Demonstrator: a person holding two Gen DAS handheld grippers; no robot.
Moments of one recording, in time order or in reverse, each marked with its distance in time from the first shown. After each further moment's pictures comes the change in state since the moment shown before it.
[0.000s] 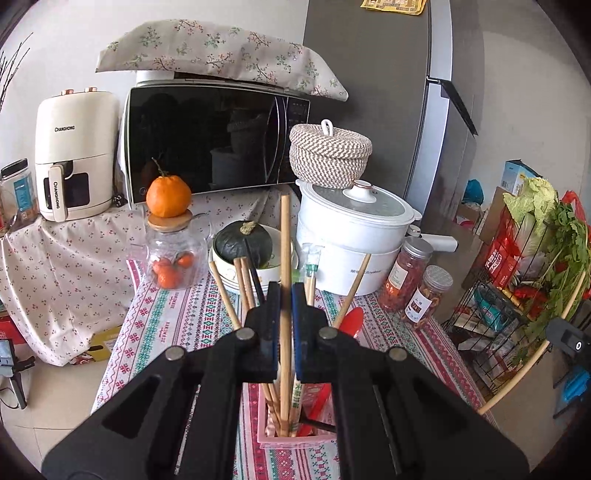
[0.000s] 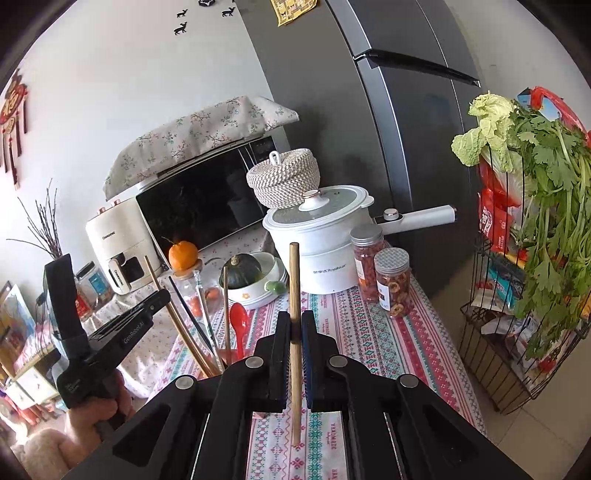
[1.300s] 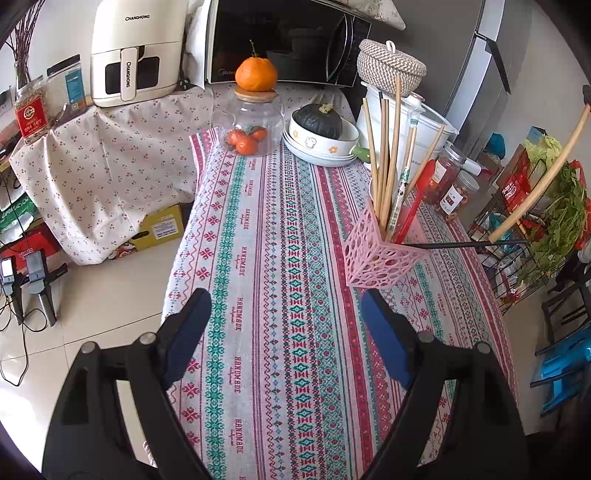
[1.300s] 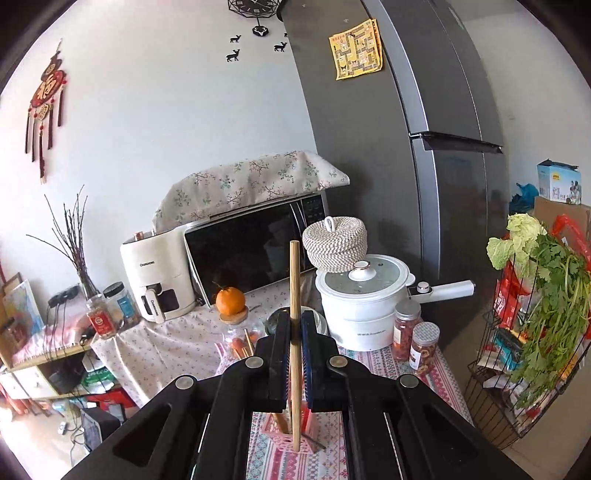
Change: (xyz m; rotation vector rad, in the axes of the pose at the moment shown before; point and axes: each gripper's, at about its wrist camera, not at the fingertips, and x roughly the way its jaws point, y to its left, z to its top) left arm -0.075 0.099 -0.077 -0.094 0.367 0.045; right arm -0.060 0.125 0.059 -0.124 -0.140 0.008
